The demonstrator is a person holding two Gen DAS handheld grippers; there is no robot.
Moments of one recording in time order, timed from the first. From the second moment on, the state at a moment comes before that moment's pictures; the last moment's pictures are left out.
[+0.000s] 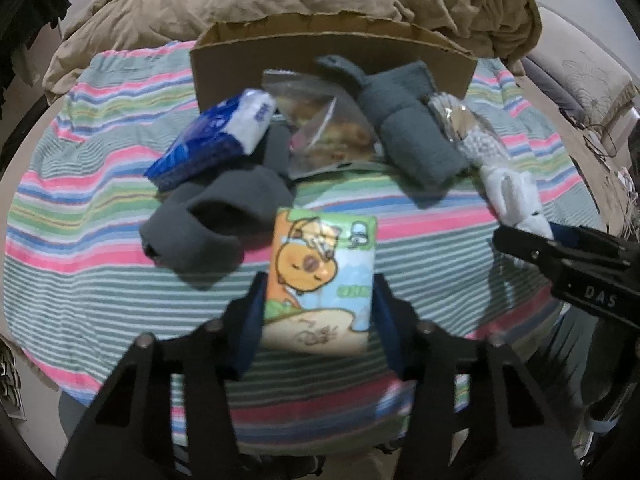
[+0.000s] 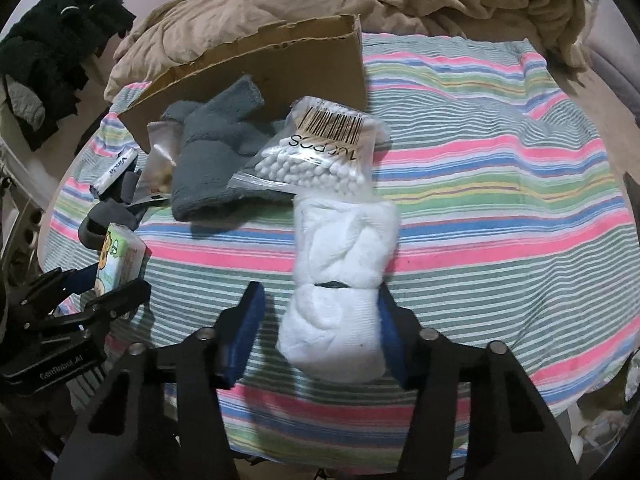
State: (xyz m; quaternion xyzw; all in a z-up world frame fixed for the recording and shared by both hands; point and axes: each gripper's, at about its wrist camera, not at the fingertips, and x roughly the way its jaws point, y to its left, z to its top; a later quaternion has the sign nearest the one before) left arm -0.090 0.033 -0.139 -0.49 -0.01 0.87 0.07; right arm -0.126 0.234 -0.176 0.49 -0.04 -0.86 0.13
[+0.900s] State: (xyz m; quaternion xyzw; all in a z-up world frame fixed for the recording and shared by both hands) left arm -0.065 0.036 -0.047 -0.40 -0.02 0.91 0.10; right arm -0.102 0.225 -0.104 0.41 -0.06 -0.89 0.17
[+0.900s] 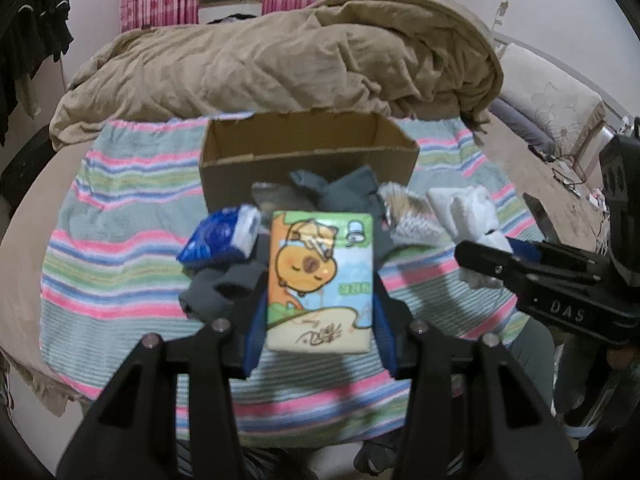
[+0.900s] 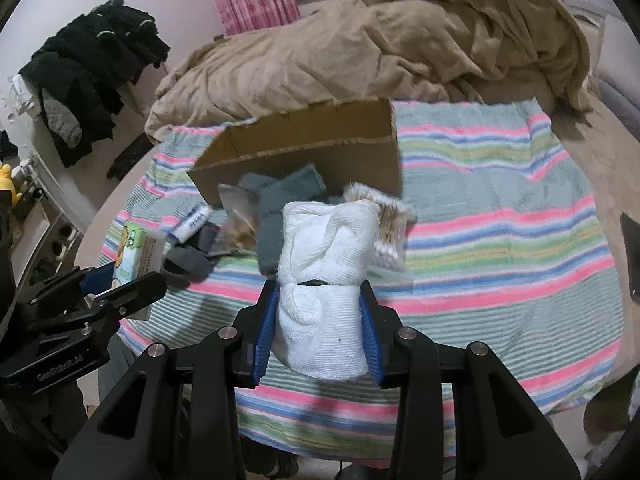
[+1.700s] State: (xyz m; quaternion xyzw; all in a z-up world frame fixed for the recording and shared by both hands) left arm -0.172 0.051 -0.018 -0.35 -0.03 0.93 0.14; right arm -0.199 0.223 -0.061 0.34 -0.04 -0.92 0.19
